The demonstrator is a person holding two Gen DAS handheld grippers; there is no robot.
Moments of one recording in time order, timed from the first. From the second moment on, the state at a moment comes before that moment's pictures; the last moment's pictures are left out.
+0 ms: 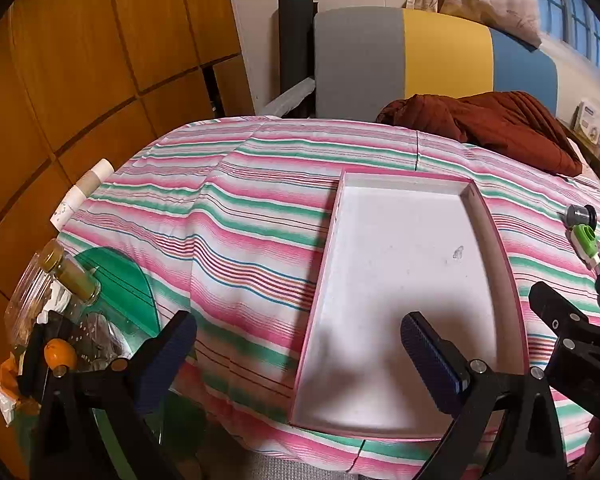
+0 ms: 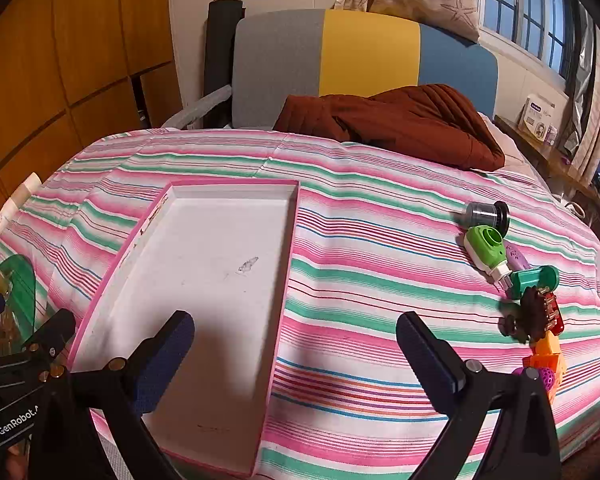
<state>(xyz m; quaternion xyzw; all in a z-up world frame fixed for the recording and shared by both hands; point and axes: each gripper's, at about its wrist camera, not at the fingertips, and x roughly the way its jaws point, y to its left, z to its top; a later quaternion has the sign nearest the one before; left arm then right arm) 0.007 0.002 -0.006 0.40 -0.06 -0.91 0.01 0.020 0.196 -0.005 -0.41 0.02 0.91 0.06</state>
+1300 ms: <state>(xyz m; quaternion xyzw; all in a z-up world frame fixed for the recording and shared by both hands) 0.017 0.018 -0.016 0.42 -0.07 -0.91 -0.01 0.038 0.220 -0.010 -0.42 0.07 0.90 0.06</state>
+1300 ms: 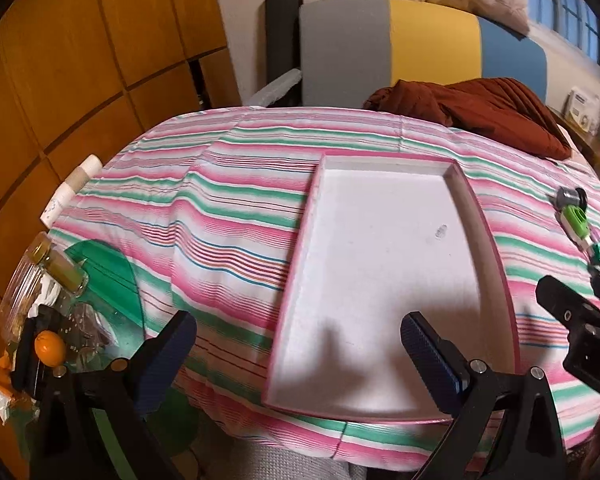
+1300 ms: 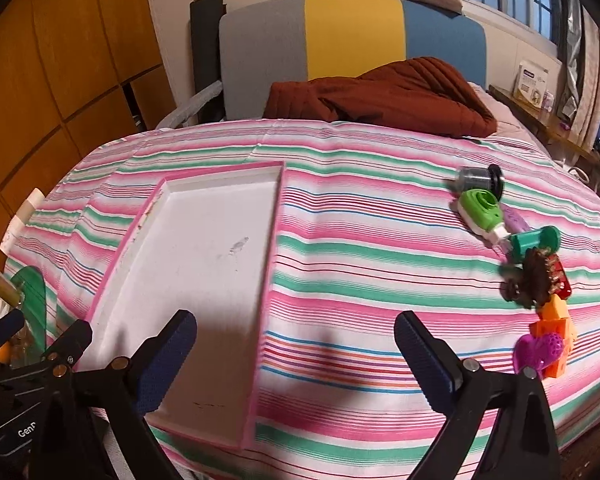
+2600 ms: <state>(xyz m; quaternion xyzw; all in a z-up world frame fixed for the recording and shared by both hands) 0.049 0.078 -0.031 0.46 -0.08 -0.87 -0.17 0.052 0.303 -0.043 -0.40 0.09 0.90 0.15</state>
